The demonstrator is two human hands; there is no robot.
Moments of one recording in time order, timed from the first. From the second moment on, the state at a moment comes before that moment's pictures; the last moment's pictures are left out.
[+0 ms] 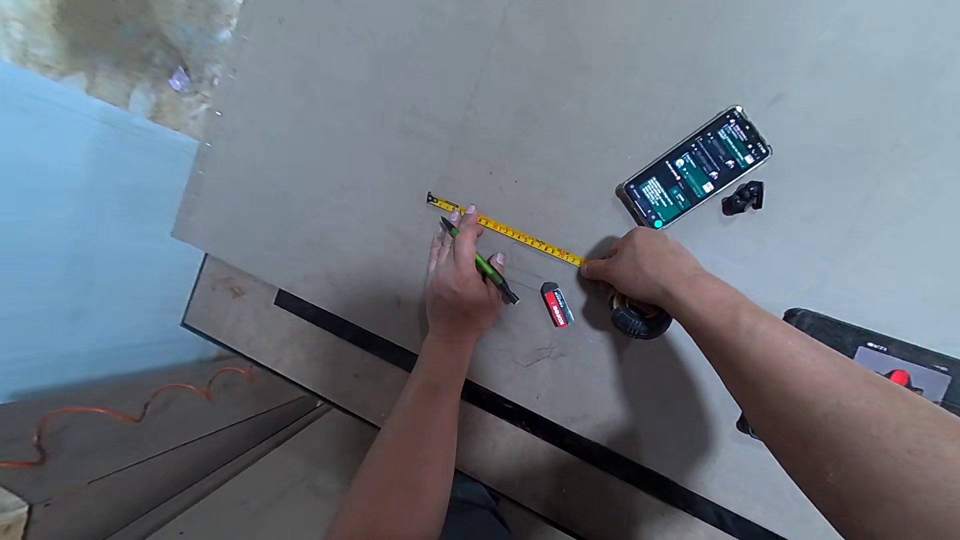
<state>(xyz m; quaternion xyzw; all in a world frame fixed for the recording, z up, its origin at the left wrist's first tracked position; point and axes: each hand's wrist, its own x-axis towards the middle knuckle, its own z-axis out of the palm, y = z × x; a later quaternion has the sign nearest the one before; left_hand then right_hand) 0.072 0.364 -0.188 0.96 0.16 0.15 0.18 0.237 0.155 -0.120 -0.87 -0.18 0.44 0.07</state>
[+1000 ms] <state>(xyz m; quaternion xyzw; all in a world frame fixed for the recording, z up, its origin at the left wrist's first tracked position) 0.071 0.368 -0.189 0.96 0.14 0.15 0.19 0.236 0.150 -0.130 -0.88 -0.19 0.42 0.08</state>
